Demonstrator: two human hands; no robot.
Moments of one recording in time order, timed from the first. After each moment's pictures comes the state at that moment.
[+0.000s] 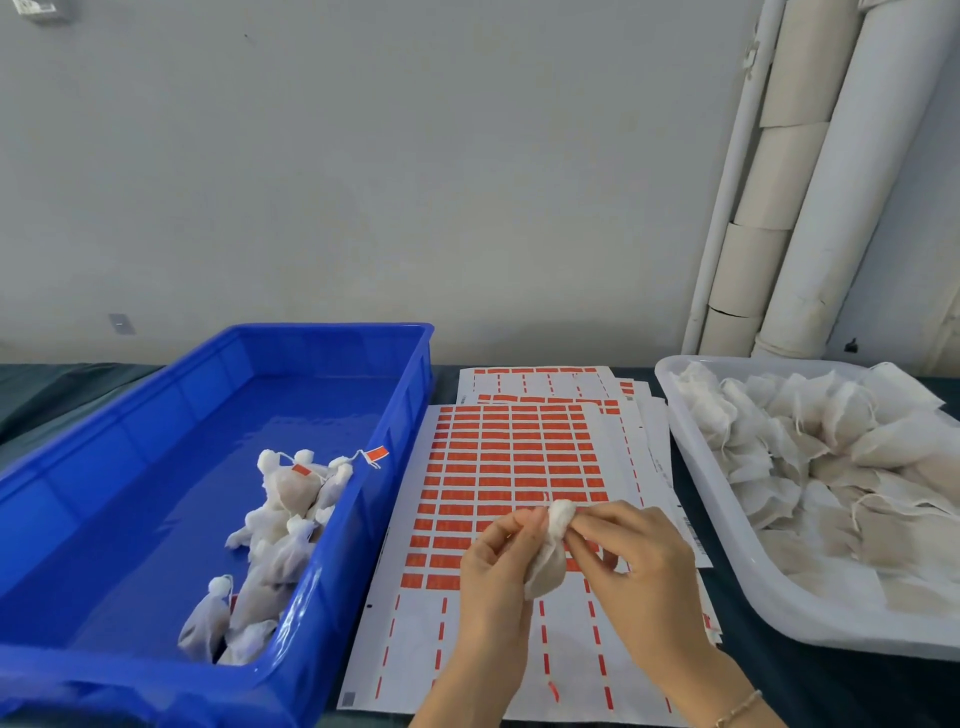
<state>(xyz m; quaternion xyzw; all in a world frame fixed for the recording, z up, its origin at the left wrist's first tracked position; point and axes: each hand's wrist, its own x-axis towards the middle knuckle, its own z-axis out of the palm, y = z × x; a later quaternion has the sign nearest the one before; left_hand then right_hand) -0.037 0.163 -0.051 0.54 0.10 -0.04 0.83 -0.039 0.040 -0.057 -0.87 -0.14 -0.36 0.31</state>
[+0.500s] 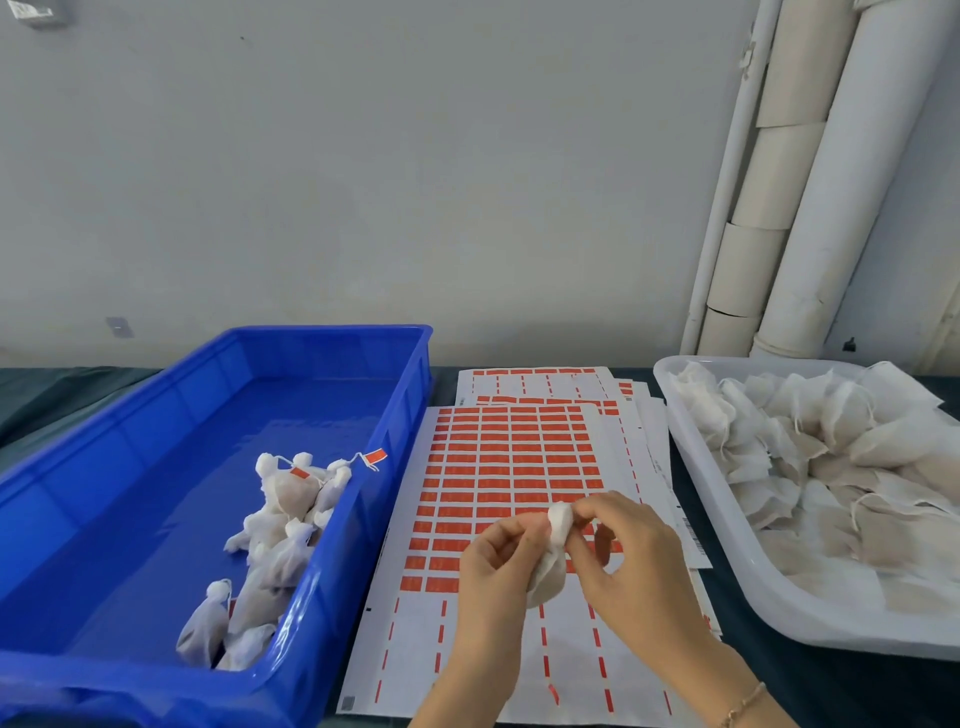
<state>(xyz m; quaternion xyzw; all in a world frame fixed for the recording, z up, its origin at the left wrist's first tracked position) -0.040 0.164 -0.045 0.62 0.11 -0.02 0.78 -0.036 0.041 -0.052 -0.88 -0.12 -0.27 0.37</state>
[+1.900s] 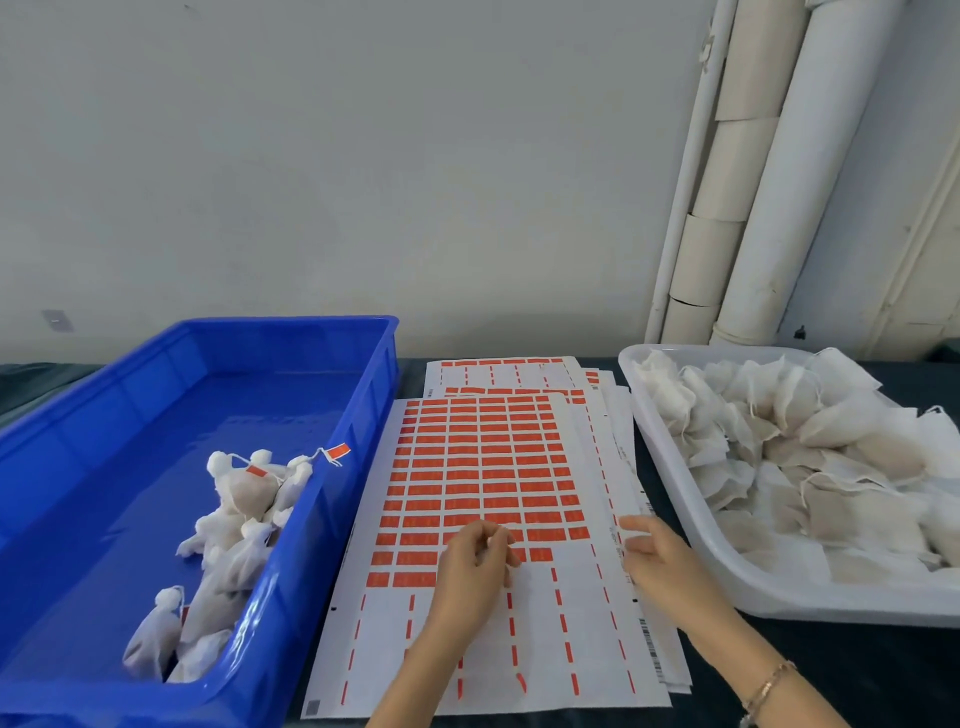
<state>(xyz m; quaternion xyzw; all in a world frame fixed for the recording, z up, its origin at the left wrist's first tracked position) 0.007 0.169 -0.113 0.82 0.04 -0.04 0.57 -0.023 -0.029 -0.086 -0.84 0.13 0.08 0.53</state>
